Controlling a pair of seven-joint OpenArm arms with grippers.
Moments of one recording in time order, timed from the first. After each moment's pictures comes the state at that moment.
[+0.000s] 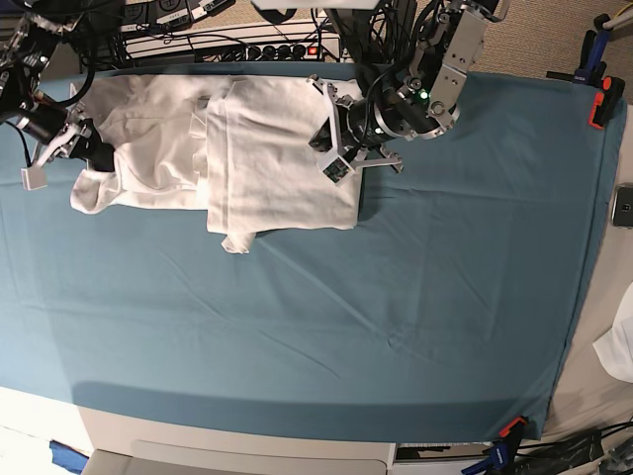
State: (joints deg) left arm 11.1 -4.5 22.7 103.2 -14.9 -24.1 50.5; right arm -14.4 27.2 44.2 84.3 75.6 39.5 -78.0
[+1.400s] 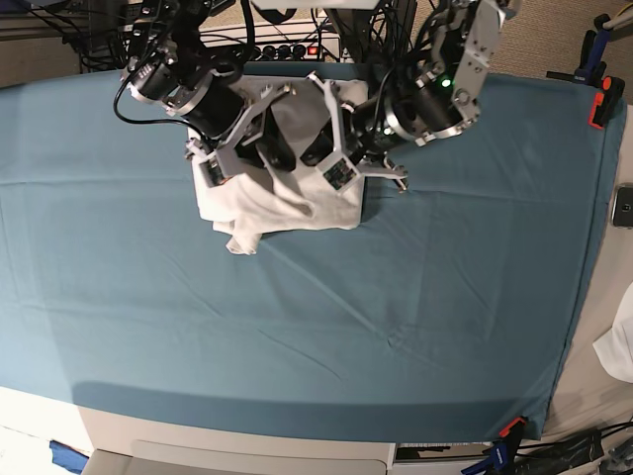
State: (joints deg) left arm 11.6 -8.0 22.8 120.2 -18.3 -24.3 55.3; right arm -22.8 -2.0 10.1 121.7 28.4 35.8 -53.8
